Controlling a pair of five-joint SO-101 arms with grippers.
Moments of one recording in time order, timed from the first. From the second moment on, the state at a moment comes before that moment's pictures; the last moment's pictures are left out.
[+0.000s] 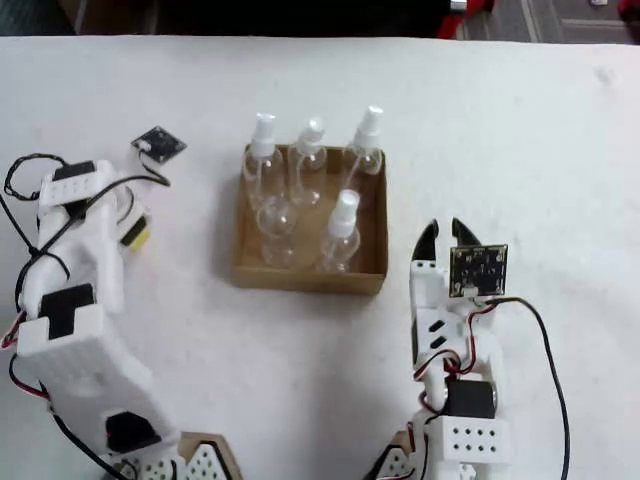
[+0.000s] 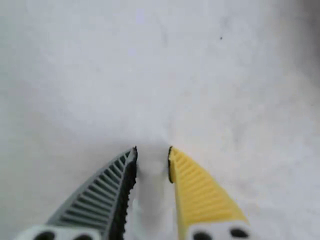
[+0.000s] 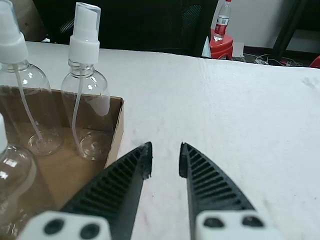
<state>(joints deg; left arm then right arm) -23.6 22.3 8.1 61.0 -49.1 -1.1 -90.0 96.6 16.1 8.7</state>
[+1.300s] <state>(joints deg) -6.5 -32.8 5.2 98.9 -35.5 -1.1 -90.0 96.6 16.1 8.7</state>
